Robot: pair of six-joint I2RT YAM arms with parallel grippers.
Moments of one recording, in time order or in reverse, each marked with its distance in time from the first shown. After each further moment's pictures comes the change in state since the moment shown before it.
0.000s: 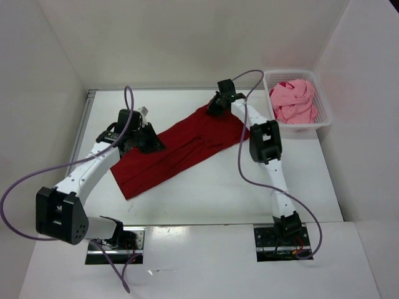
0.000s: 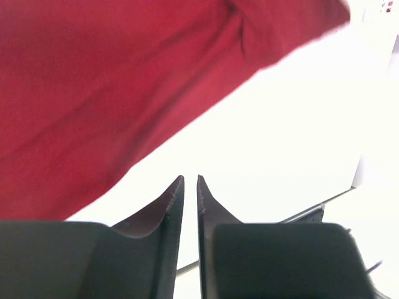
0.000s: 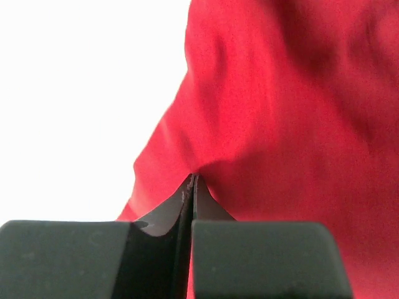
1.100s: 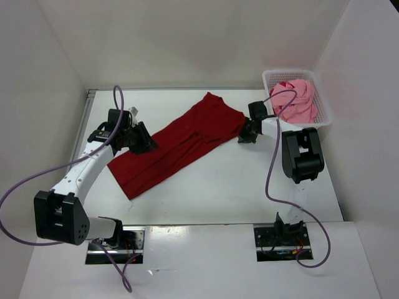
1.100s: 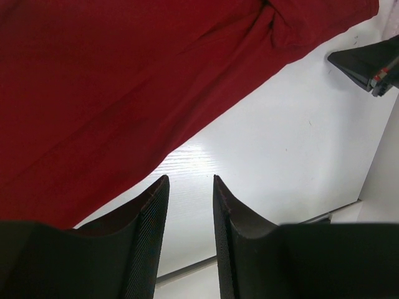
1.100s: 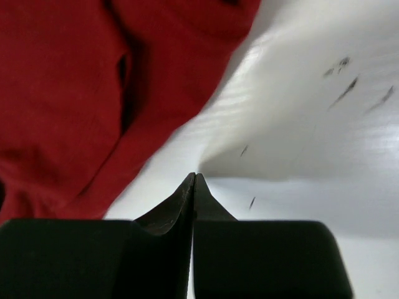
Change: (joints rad) left arm 0.107 -0.027 0.005 -0.082 0.007 0.056; right arm -0.148 -0.576 -0.860 0.111 0.049 -0.219
